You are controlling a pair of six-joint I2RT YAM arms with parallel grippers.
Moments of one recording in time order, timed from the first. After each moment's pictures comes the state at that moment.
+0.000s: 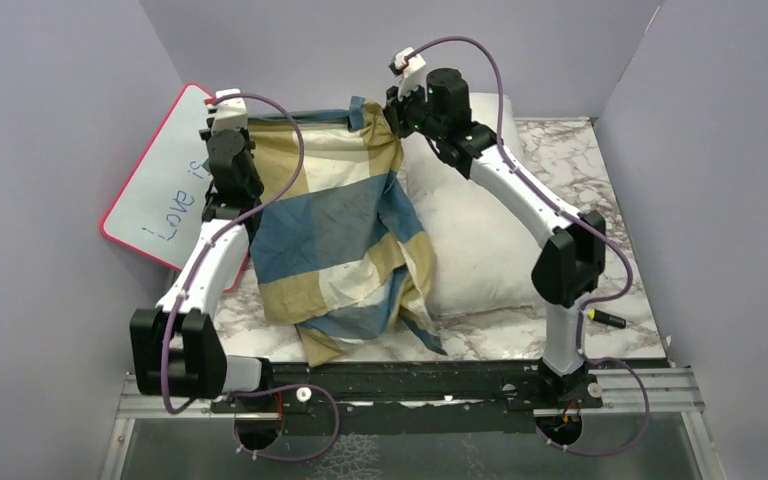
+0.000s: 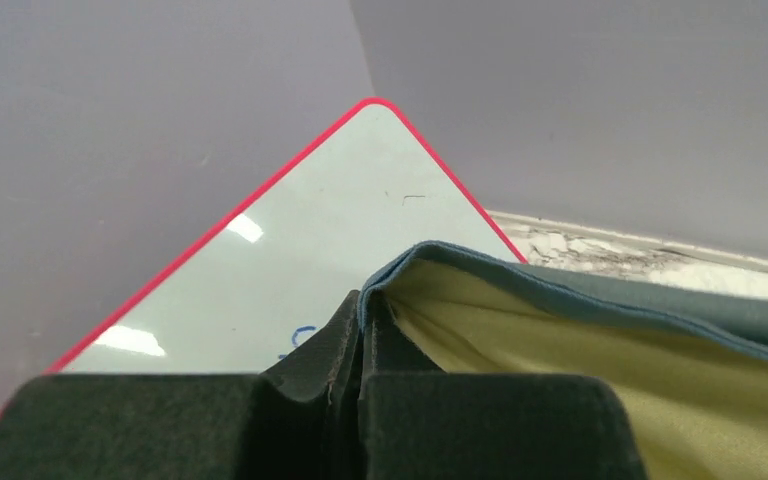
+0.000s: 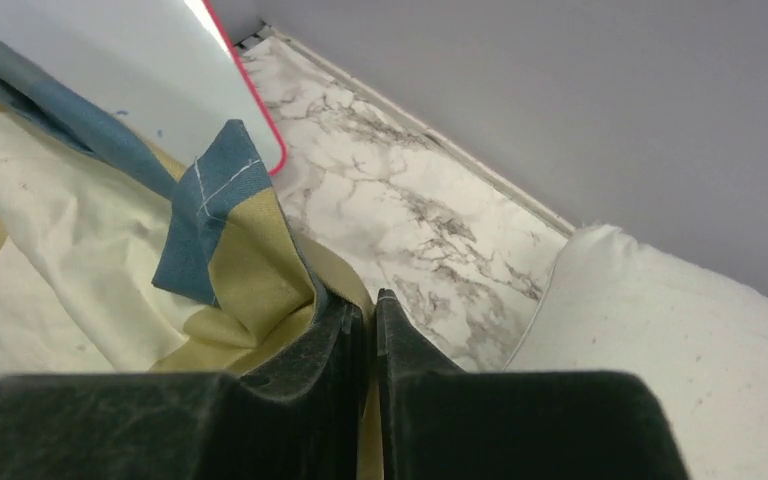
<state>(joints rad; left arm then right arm) -0.09 1.27 1.02 0.33 -0.52 0.24 0.57 1.93 1.89 -0.14 -0.17 -0.07</state>
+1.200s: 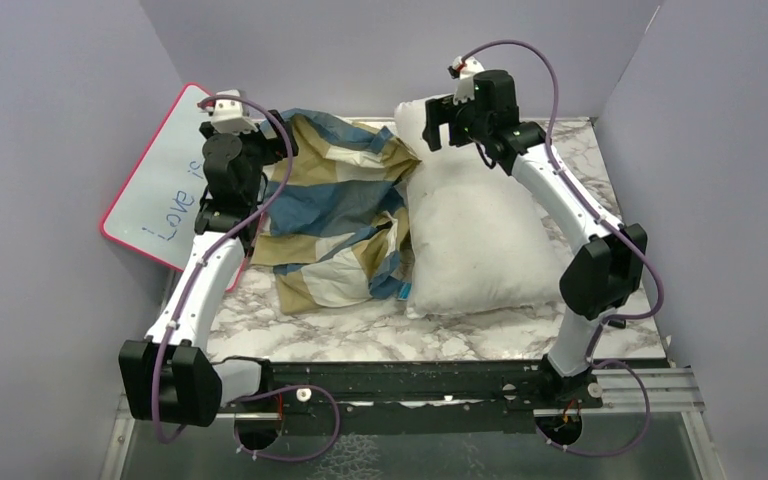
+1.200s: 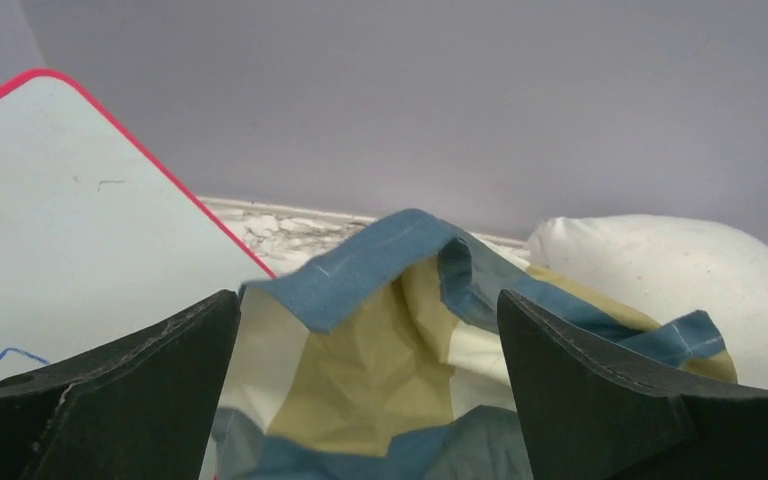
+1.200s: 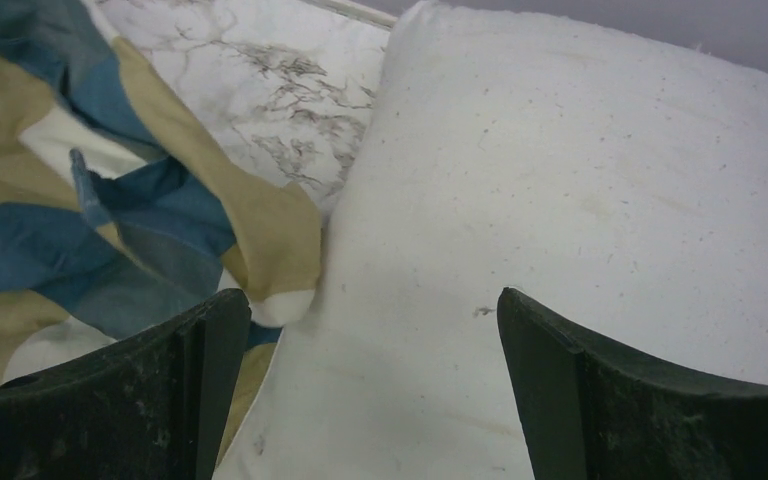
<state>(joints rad) -0.11 1.20 1.04 0.22 -0.11 -0.22 0.39 1.83 1.80 -0.41 -0.05 0.00</state>
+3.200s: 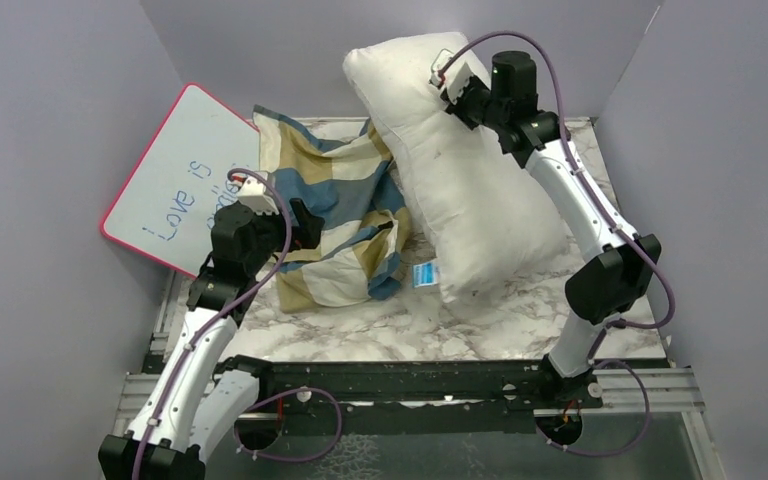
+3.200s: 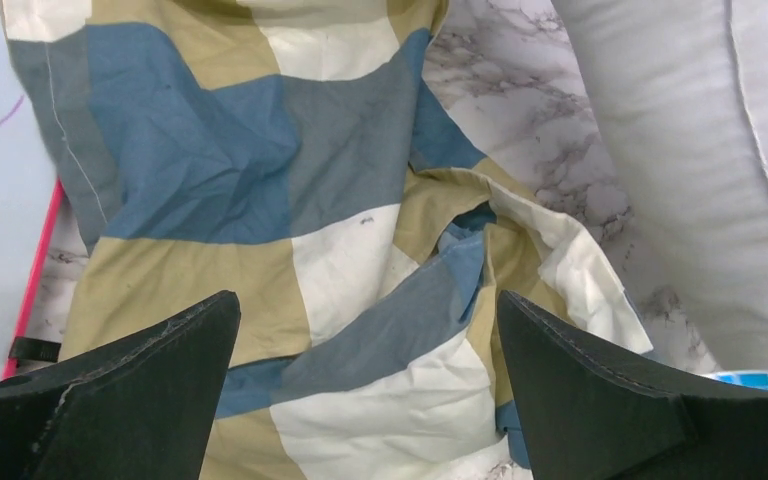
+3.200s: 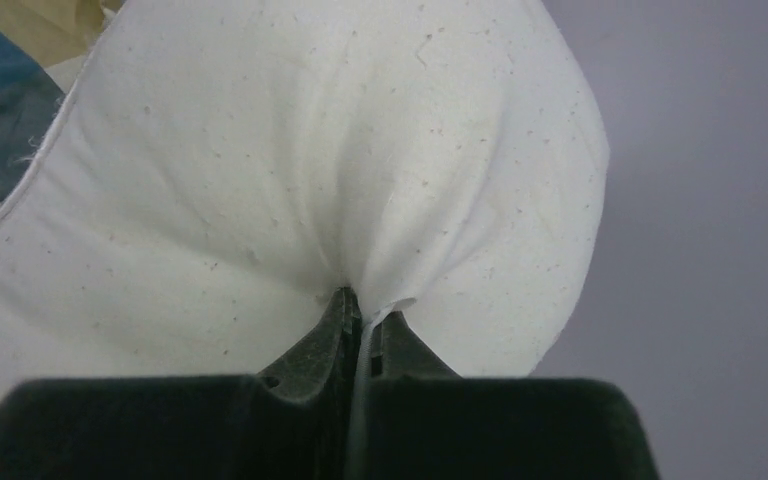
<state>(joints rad) -0.21 0.78 0.70 -0.23 0.15 -0.32 0.37 1.80 1.88 -0.42 -0.20 -0.68</state>
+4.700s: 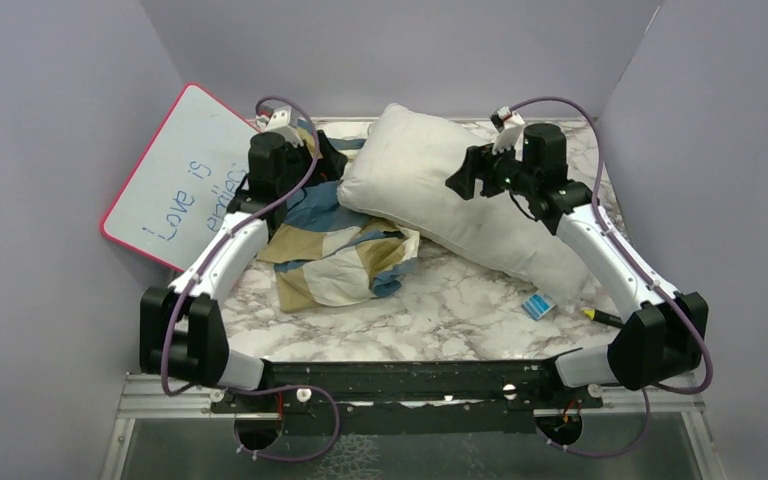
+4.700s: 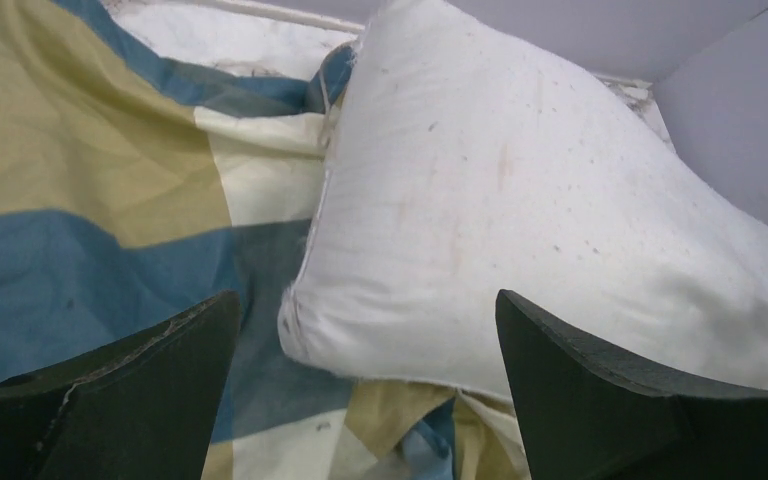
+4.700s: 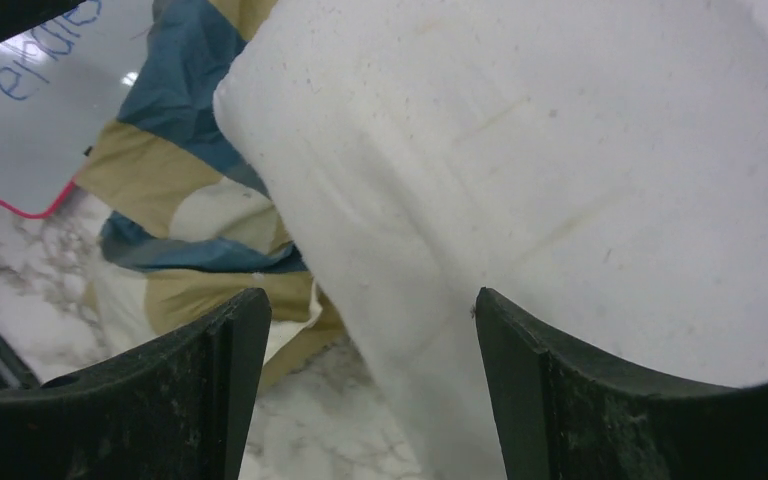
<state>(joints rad) -0.21 1.36 1.04 0.05 0.18 -0.44 0.30 1.41 1.23 -0.24 -0.38 0.06</state>
